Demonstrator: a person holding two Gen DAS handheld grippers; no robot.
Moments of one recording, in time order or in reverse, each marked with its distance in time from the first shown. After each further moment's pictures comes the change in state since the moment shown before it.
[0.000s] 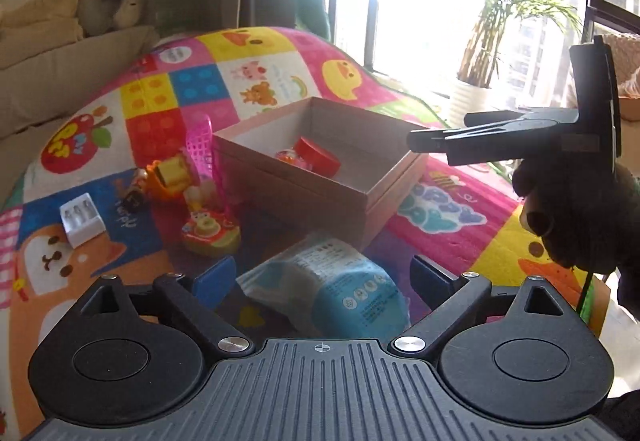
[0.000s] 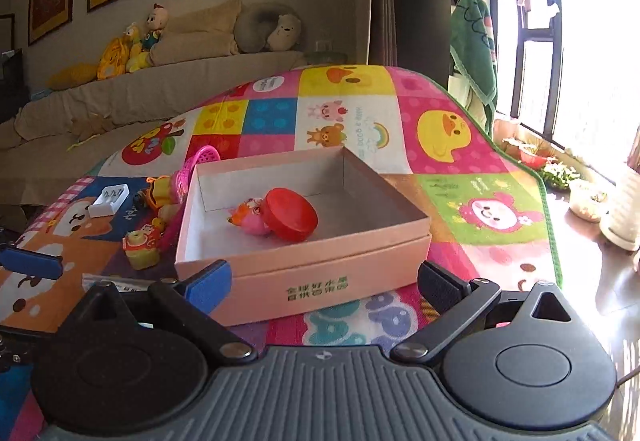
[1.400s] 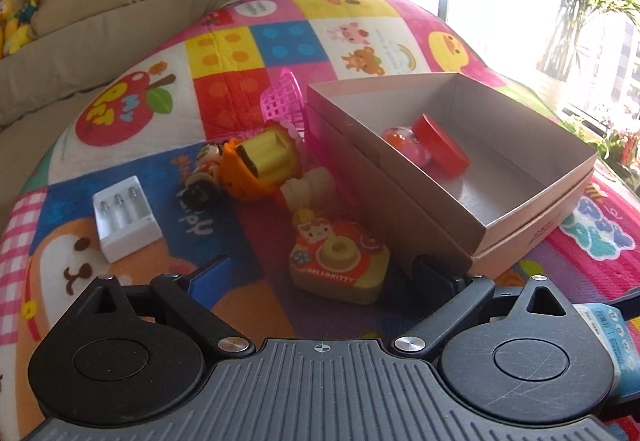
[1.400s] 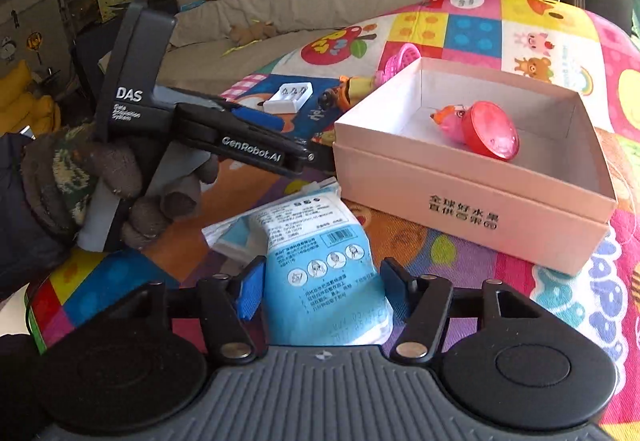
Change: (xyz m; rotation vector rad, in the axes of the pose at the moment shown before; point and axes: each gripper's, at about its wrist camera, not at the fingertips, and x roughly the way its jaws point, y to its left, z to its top) left arm 0.101 0.083 0.014 -0.060 0.080 0.179; right arm 0.001 0.079 -0.042 -0.135 0.300 0.509
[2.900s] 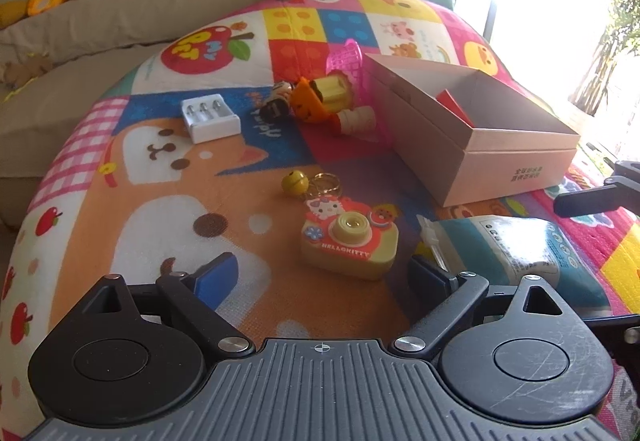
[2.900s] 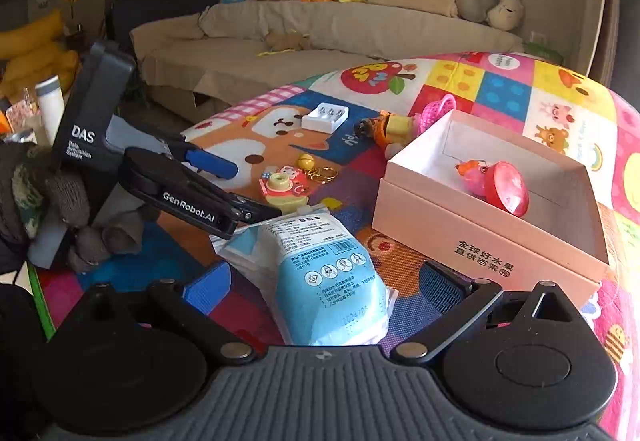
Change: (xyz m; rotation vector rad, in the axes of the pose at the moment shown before) left arm -0.079 0.014 -0.070 -0.190 0.005 0.069; right arm 0.005 0.041 0.012 -0.253 -0.027 -0.029
